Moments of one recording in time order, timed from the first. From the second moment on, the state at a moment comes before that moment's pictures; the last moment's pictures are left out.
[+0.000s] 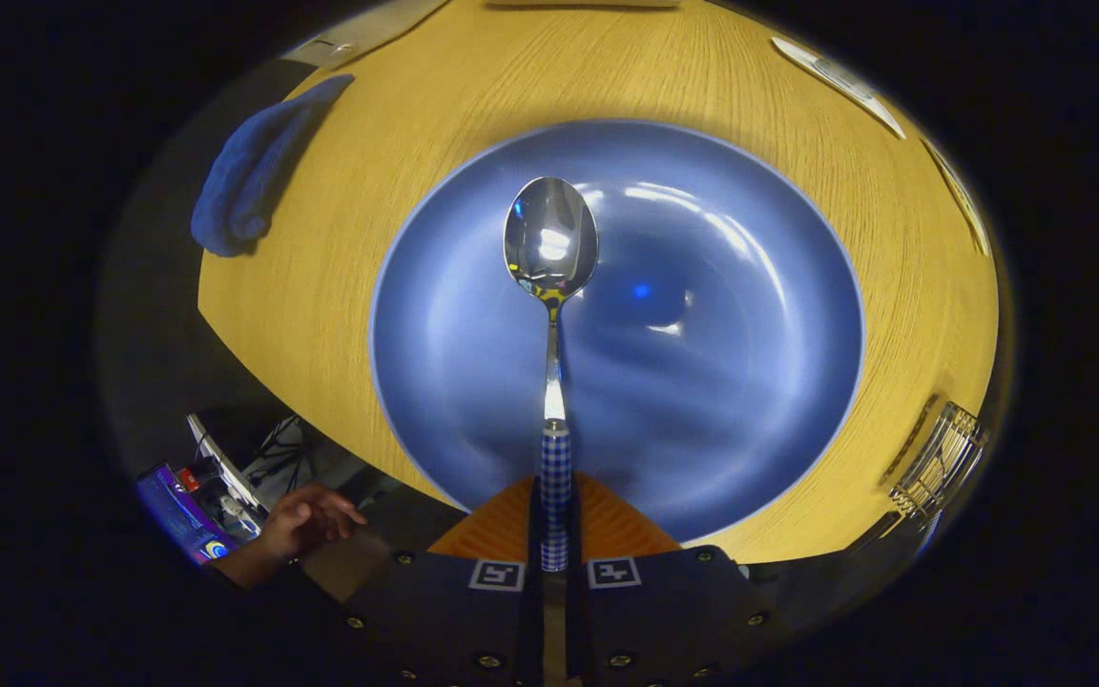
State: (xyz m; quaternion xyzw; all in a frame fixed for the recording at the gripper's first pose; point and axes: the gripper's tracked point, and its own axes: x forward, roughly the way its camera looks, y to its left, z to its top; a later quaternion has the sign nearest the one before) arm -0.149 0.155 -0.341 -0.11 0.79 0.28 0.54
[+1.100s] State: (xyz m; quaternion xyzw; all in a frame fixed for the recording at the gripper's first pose) arm -0.108 0.005 -0.244 -0.12 0.78 0.28 0.54
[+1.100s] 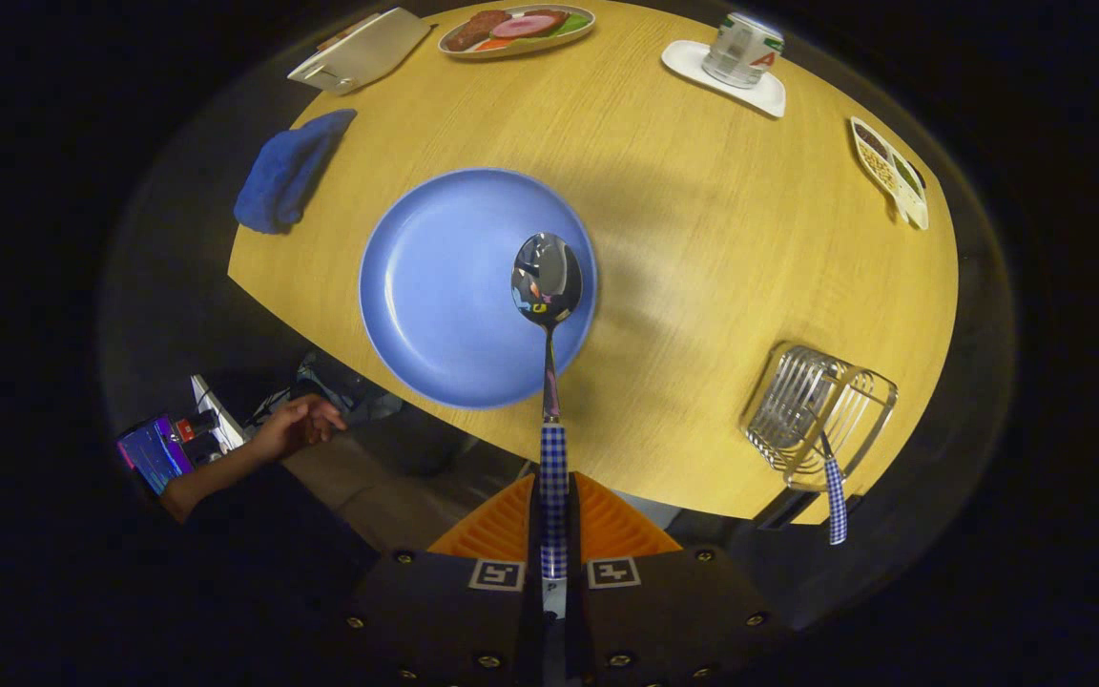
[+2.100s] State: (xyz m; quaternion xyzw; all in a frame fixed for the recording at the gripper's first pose) arm -0.090 -0.147 -0.194 -0.08 0.82 0.16 0.54
